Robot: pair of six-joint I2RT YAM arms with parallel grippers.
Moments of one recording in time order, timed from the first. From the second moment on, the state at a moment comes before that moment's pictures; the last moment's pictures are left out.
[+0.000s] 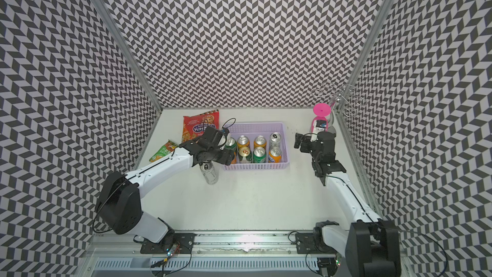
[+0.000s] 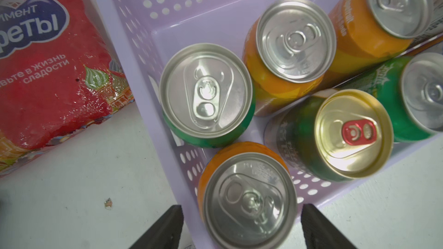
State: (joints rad) left arm -0.58 1.56 1.14 -0.56 -0.01 -0.18; right arm 0.05 1.15 0.70 0.04 -0.06 0.23
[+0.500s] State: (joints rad) left arm -0.59 1.66 1.20 -0.56 0.00 -0.16; right arm 0.05 1.14 0.70 0.04 -0.05 0.23
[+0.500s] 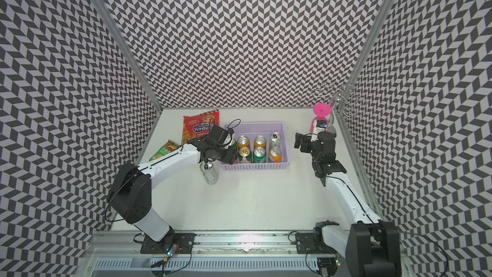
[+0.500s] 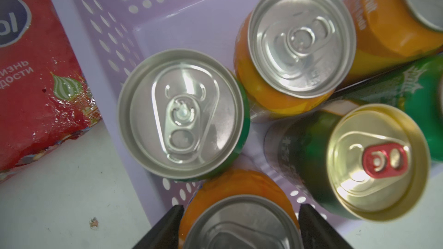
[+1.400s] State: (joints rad) left arm -0.62 1.65 1.24 -0.63 -0.06 -0.16; right arm 0.05 1.14 0.70 0.05 -0.05 0.23
